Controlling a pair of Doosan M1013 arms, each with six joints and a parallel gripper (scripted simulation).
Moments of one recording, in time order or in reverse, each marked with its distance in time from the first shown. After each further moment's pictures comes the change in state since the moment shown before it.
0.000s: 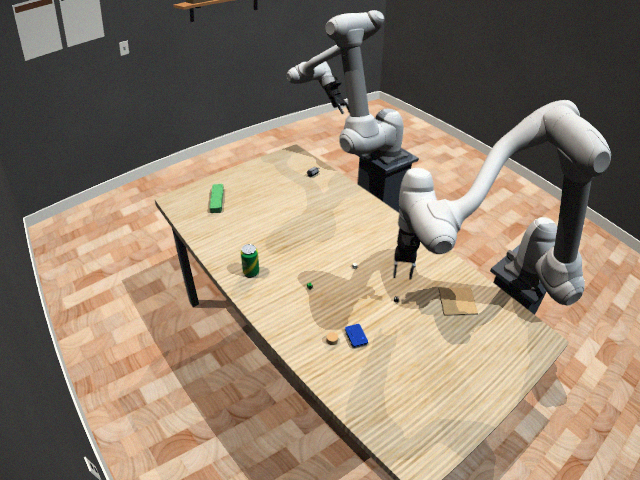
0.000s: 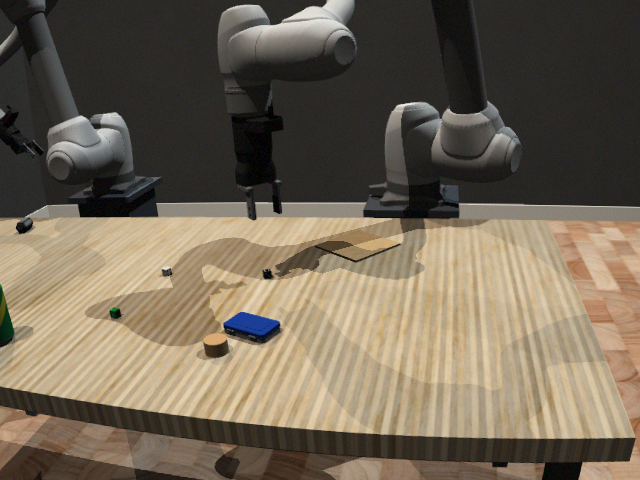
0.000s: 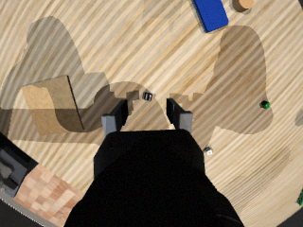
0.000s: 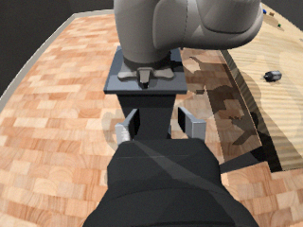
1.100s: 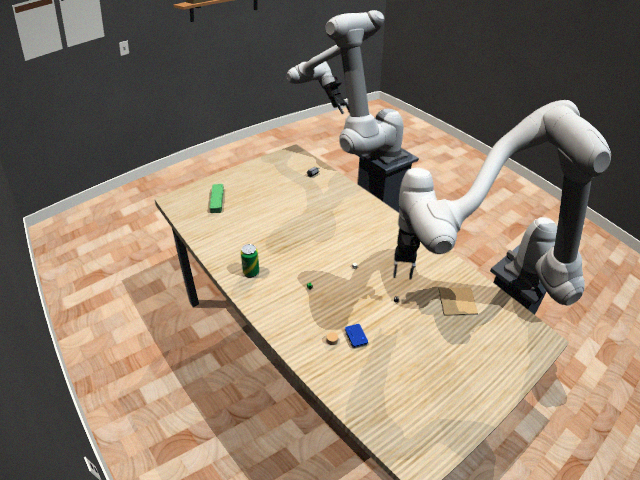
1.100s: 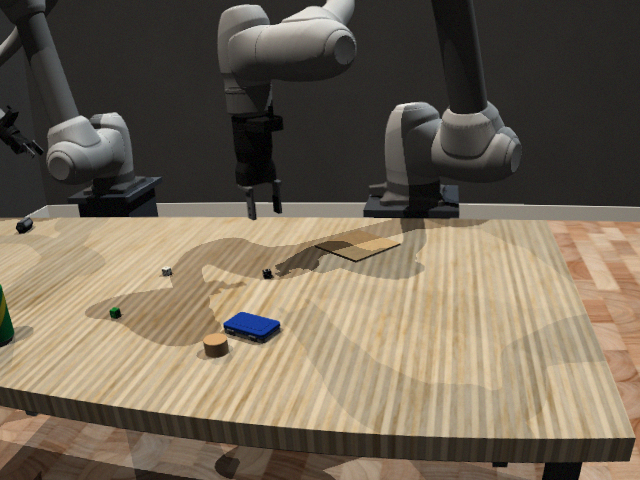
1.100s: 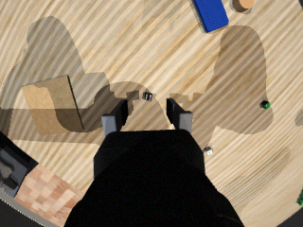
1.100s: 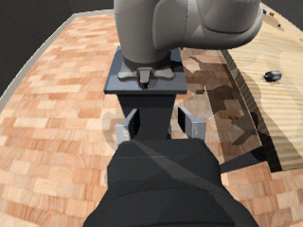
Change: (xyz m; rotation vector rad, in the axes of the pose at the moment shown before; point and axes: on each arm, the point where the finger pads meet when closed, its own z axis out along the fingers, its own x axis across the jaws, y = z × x) left arm 0.000 0.000 0.000 0.000 -0.001 0.000; right arm 0.000 0.000 0.000 0.000 0.000 0.000
